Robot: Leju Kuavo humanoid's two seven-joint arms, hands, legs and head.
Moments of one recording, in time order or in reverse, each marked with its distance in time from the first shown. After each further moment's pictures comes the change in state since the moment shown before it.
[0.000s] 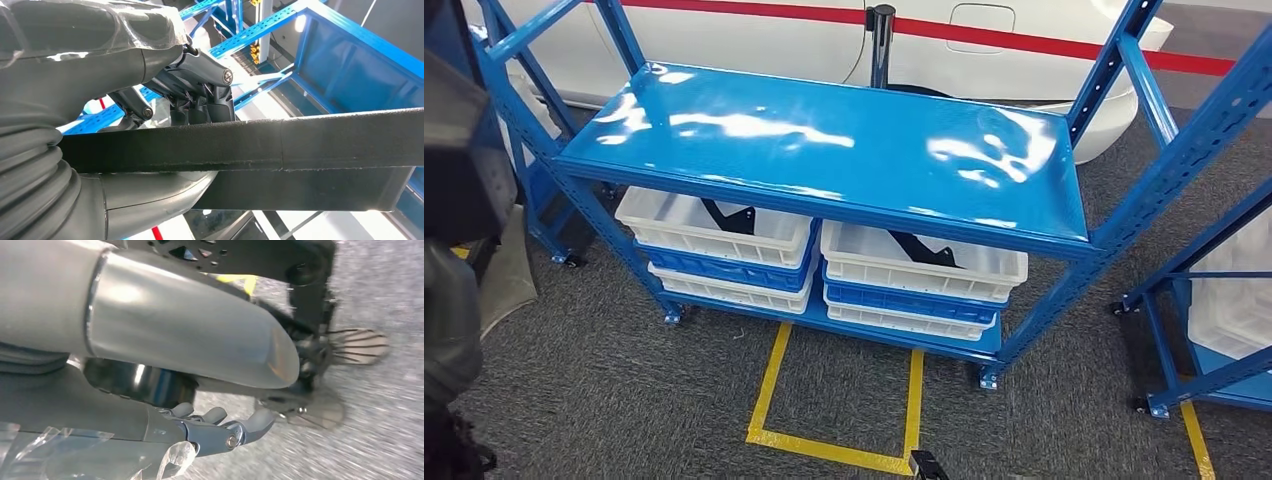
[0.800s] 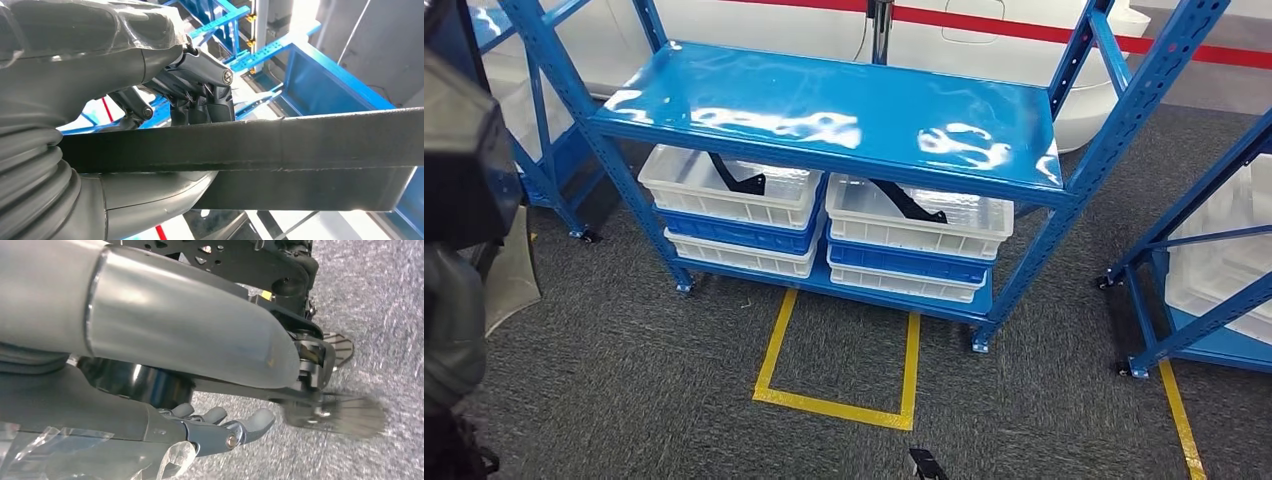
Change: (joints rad) left arm -0.001 -0.002 -0.011 0.000 -0.007 -0.002 0.003; right arm 0.004 -0.002 0.007 0.000 -0.003 0.000 -0.008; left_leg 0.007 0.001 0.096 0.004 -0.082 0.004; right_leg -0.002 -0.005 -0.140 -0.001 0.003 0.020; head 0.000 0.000
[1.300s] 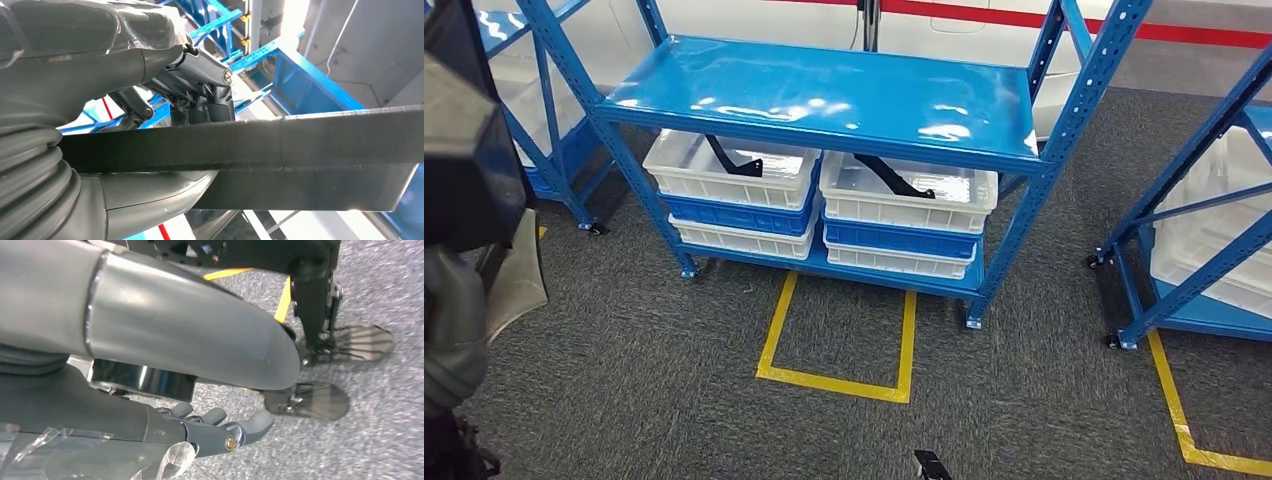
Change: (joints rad) left arm 0.007 -0.001 -0.001 0.000 0.033 0.015 -0.007; right arm -0.006 0.000 0.003 0.000 -0.011 -0.002 0.017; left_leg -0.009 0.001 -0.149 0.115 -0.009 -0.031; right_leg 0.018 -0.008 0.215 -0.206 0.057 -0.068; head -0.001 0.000
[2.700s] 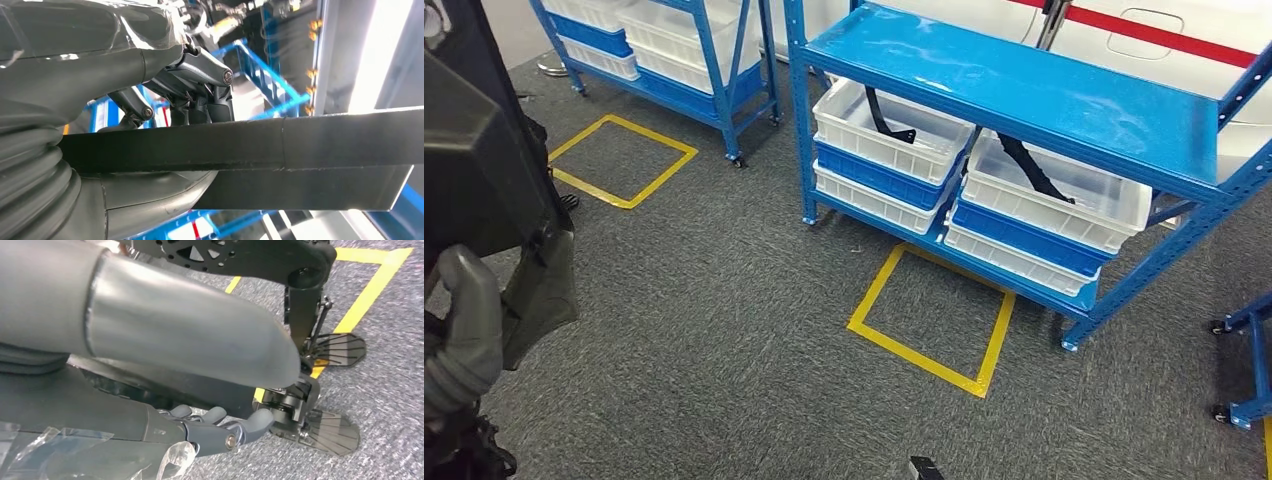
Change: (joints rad) left arm 0.082 -0.072 0.052 0.034 0.107 0.024 -0.072; right arm 0.028 -0.033 0.061 0.001 -0.091 0.036 -0.085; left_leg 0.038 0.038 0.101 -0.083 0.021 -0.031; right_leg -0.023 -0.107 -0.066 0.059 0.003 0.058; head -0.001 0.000
